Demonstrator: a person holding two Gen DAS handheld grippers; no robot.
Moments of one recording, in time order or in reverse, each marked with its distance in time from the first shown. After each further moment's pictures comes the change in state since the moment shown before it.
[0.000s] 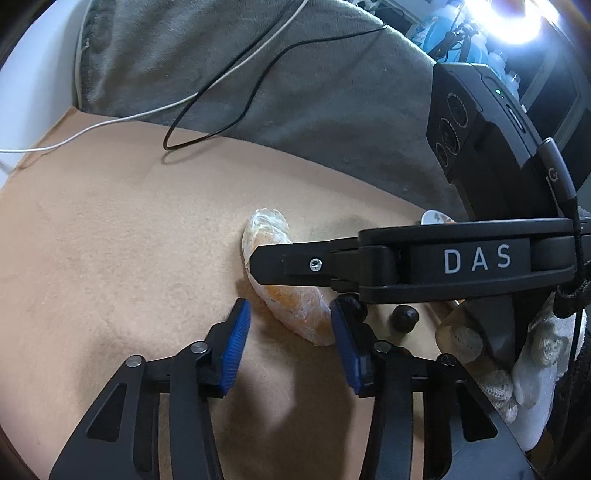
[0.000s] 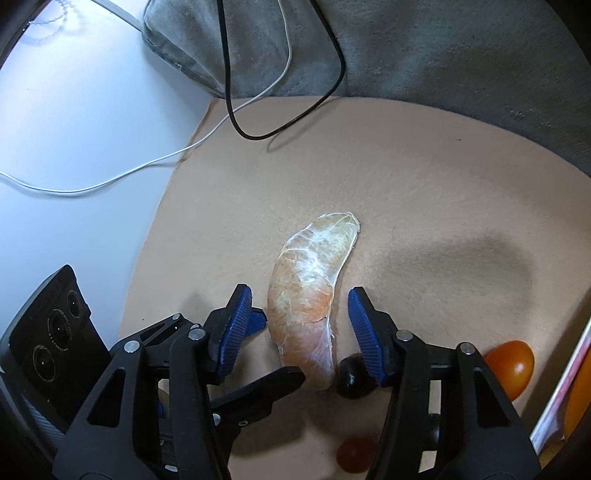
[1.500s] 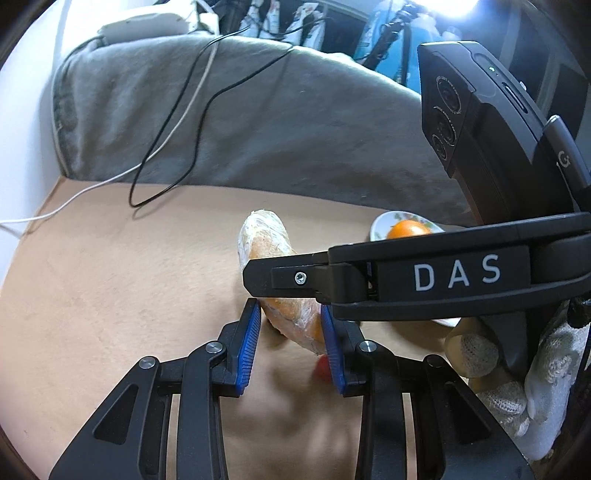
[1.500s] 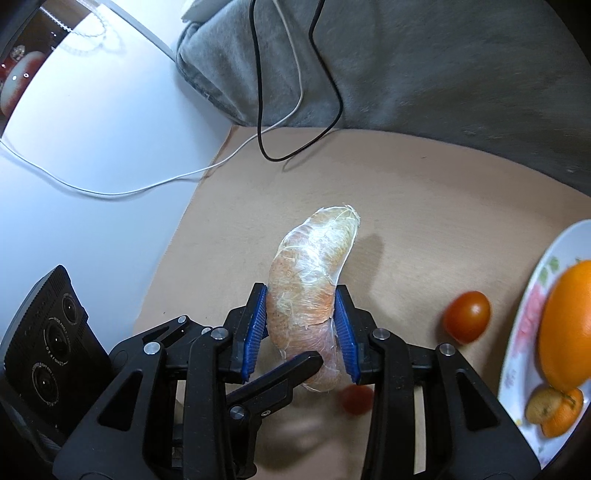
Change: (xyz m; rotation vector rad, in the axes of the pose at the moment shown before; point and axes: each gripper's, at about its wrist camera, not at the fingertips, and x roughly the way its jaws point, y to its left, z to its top) left arm -0.043 -0.077 -0.014 0.169 -0.086 0.050; right arm -0.074 0.003 -0.031 -0.025 -0.118 0.014
